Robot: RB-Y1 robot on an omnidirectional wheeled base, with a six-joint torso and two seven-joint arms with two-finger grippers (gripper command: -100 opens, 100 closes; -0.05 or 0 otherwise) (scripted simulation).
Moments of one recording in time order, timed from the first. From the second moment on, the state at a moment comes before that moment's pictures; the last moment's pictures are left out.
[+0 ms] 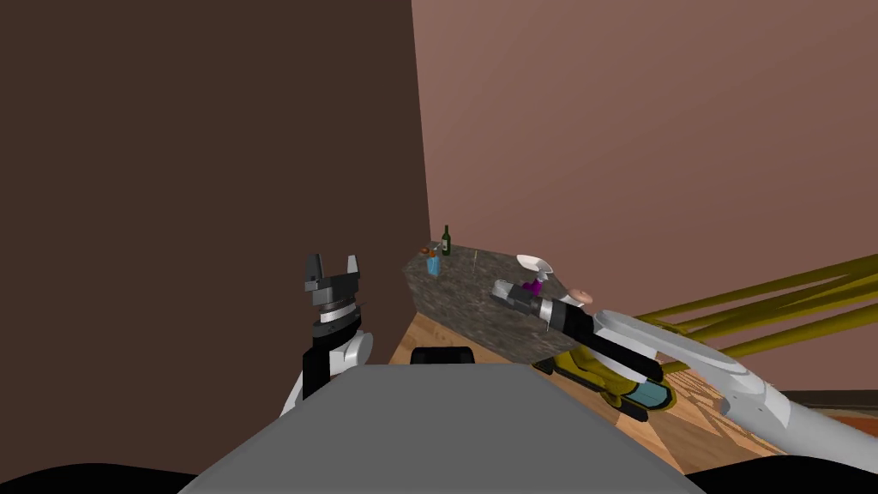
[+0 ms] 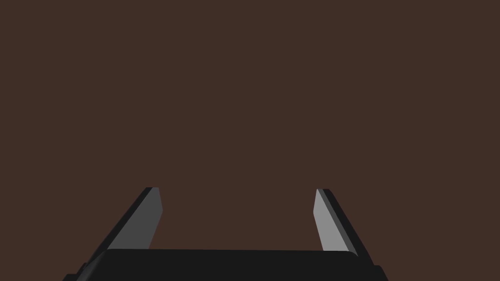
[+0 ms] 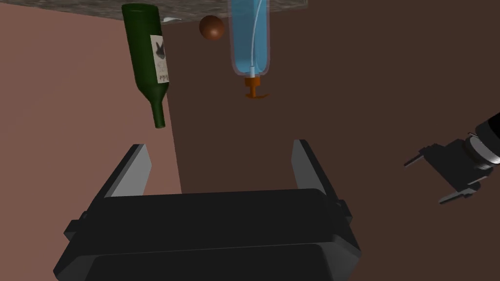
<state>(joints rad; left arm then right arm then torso) 0.51 0.01 0.05 -2.30 0.11 -0.65 0.02 0.63 -1.30 -0.01 -2.13 0.31 -0.35 0.26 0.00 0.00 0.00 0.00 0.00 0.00</state>
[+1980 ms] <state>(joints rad) 0.51 0.01 0.05 -2.30 0.11 -0.65 0.02 0.75 -1.93 -0.03 -2.04 0.48 -0.22 0.34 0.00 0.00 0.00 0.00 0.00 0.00</state>
